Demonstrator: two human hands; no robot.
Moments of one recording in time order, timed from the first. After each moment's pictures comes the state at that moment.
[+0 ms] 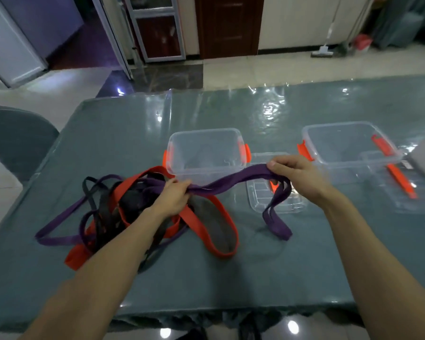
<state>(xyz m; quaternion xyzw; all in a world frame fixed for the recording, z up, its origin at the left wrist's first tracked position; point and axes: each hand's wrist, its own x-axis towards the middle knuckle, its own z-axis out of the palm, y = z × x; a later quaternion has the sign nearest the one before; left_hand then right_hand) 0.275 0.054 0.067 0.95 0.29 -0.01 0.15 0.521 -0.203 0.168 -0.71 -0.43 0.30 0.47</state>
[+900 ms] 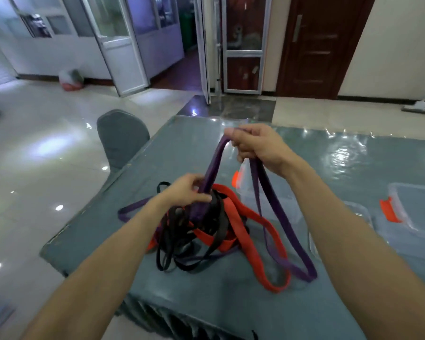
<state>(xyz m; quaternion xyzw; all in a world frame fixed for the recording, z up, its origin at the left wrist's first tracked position) 0.135 0.108 0.174 0.84 0.39 0.09 0.36 0.362 -0.005 0.295 -0.49 -0.56 0.42 0.52</state>
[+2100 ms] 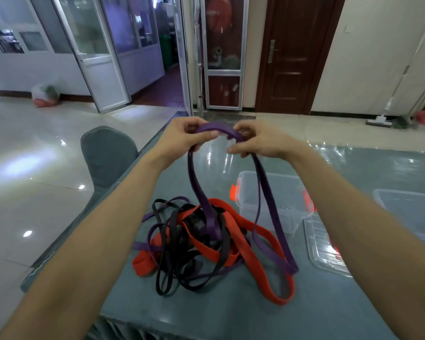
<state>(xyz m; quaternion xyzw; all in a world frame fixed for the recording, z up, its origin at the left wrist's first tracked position) 0.147 0.158 0.310 0.77 0.21 0.35 0.49 0.376 0.035 0.332 -0.64 -0.64 0.27 0.33</state>
